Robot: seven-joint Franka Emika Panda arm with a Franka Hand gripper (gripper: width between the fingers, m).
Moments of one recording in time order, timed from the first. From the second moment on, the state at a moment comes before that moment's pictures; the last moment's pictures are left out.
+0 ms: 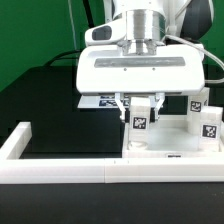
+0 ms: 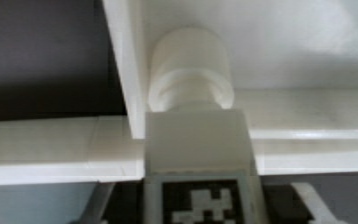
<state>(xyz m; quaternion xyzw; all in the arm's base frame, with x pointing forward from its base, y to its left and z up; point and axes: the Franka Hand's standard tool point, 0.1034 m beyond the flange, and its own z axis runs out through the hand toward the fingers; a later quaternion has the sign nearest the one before) 0.603 0.000 0.066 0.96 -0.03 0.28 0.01</state>
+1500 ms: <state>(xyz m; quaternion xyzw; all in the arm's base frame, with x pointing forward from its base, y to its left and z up) 0.615 -0.004 0.088 0.98 -0.05 0.17 -0.03</state>
